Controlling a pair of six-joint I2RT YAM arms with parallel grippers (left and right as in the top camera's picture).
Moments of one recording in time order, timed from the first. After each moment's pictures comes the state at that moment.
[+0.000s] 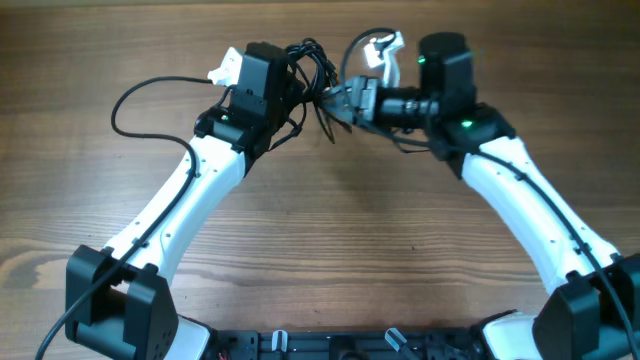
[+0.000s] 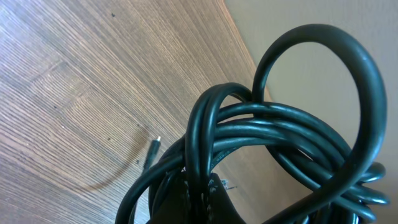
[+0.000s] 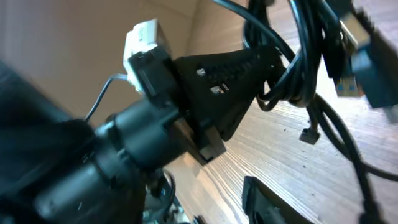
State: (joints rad) left arm -0.40 1.63 1.26 -0.36 -0.12 -1.26; right arm 0.36 1.58 1.23 -0.20 -0.85 0.81
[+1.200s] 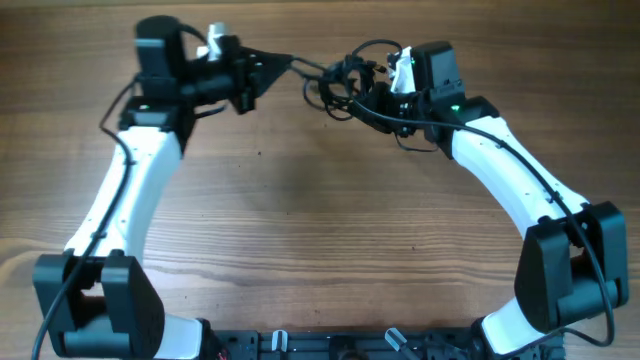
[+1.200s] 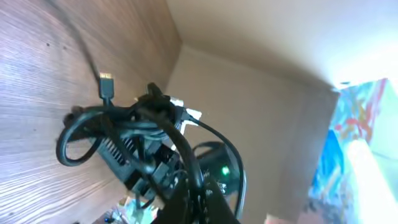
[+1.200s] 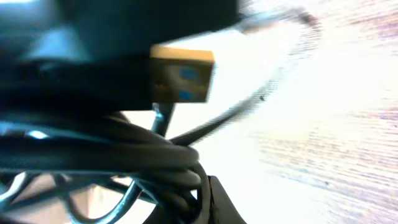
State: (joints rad) left arm -0.02 1.62 1.25 -0.08 1.08 -1.39; right arm 0.29 1.75 1.24 -0.36 -0.56 0.65
